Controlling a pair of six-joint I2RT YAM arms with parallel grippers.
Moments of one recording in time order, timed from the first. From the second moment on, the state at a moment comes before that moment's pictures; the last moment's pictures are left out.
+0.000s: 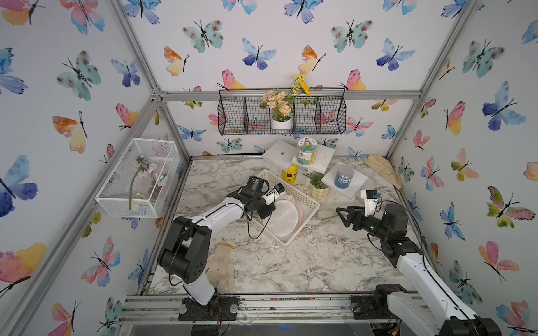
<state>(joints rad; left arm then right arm) -0.48 1.67 1.13 -0.37 0.30 0.50 0.10 0.91 0.47 0.06 -0.60 0.31</state>
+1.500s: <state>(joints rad) -0.40 0.95 1.10 -0.28 -0.02 -0.49 0.67 1.52 0.83 0.23 -0.21 0.65</state>
